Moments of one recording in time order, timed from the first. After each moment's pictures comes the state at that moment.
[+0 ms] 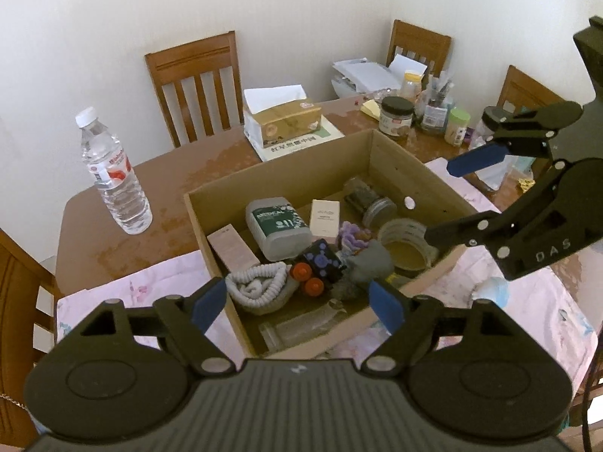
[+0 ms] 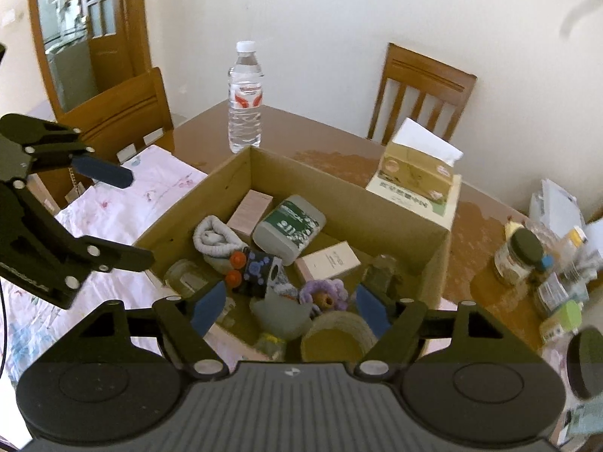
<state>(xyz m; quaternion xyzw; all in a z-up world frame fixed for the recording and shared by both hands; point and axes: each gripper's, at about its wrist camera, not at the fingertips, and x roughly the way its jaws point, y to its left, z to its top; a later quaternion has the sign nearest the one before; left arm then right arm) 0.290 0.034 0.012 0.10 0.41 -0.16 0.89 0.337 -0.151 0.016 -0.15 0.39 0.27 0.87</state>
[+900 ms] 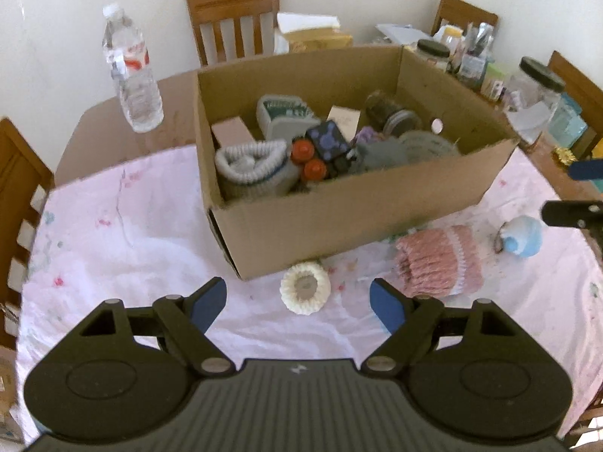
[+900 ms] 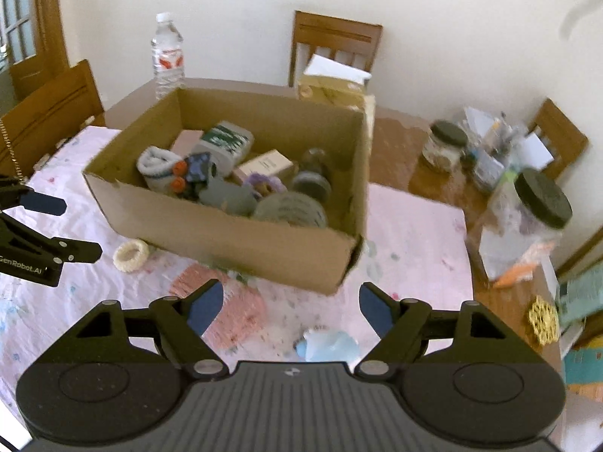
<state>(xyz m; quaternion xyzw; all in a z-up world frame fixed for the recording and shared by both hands) 0.246 0.025 -0.083 0.05 0.46 -0.08 0.88 0.248 -0.207 -0.043 -0.10 0.41 0.13 0.90</state>
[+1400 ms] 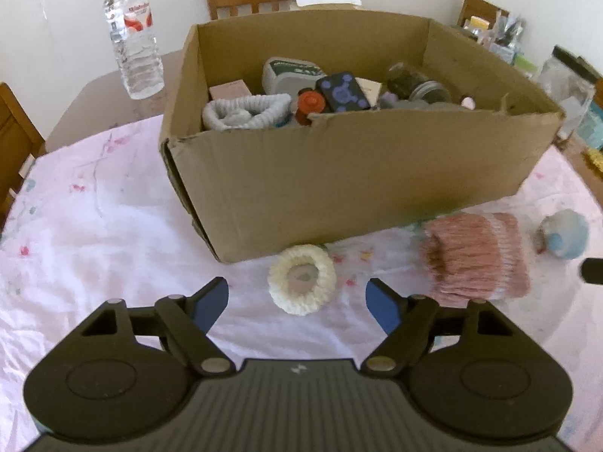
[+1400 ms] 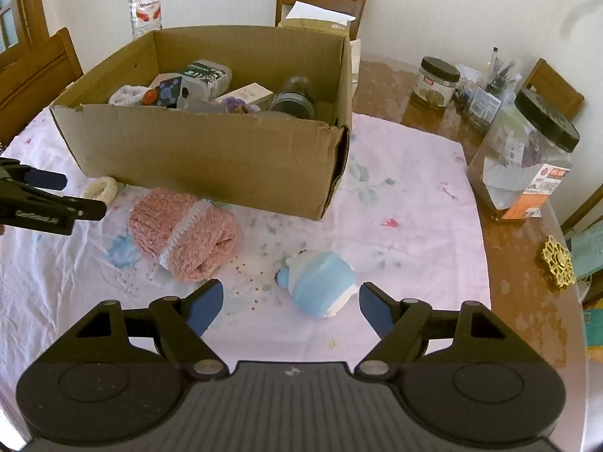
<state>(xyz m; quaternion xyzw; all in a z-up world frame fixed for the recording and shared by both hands) 0.260 0.013 -0.141 0.04 0.46 -0.04 0.89 0.237 -0.226 -0.103 -0.09 0.45 0.11 0.88</state>
